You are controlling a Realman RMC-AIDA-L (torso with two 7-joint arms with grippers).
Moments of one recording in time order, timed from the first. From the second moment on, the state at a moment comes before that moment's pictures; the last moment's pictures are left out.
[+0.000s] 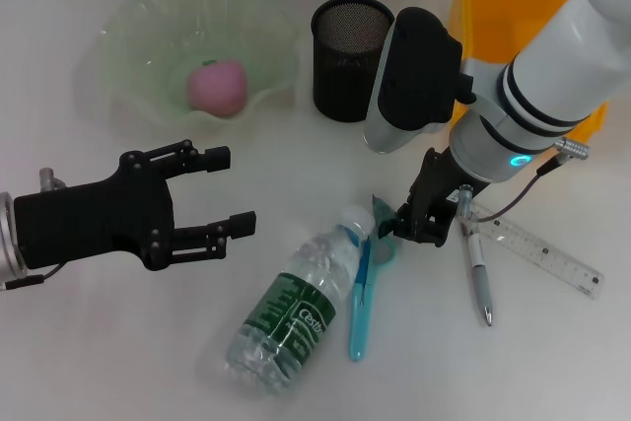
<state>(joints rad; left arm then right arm) -0.37 -2.07 0.79 0.66 1.82 1.72 -1.11 0.80 2.09 -1.69 -1.03 -2.51 -1.34 2.30</state>
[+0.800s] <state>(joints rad) -0.37 -2.07 0.79 0.66 1.81 1.71 -1.11 0.70 2.08 -1.61 -1.22 -2.52 -1.42 2.33</state>
